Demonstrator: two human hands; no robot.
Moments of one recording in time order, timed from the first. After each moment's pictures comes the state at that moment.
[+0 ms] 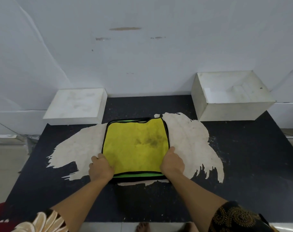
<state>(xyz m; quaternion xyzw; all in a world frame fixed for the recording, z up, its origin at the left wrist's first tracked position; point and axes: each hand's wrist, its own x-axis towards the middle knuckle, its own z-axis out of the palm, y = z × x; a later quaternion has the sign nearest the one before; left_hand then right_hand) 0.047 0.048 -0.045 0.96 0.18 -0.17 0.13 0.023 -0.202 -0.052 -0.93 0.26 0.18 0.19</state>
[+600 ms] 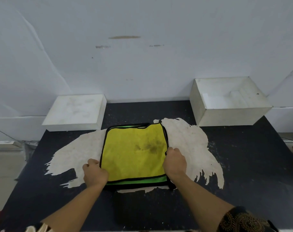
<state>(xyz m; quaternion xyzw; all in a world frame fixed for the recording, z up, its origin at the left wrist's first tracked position) 0.054 0.060 -0.048 0.91 0.27 -0.04 0.29 0.035 -0.215 -0.027 -0.95 0.22 0.08 0.20</state>
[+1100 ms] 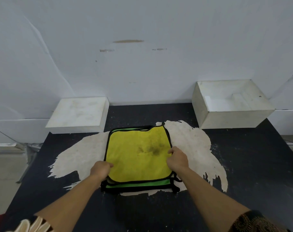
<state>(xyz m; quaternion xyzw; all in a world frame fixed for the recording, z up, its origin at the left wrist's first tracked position) 0.088 0.073 -0.044 0.82 0.29 -0.22 0.43 0.052 -0.226 -0.023 -0.87 0.26 0.15 0.40</state>
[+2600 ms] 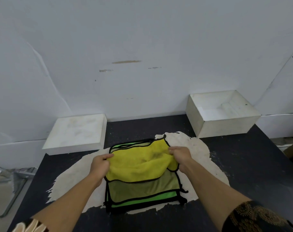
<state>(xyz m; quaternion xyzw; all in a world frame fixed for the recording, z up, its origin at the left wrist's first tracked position) 0.144 0.081 -0.001 0.83 0.14 -0.13 0.52 0.095 -0.227 -0.002 -0.63 0.40 0.03 0.66</state>
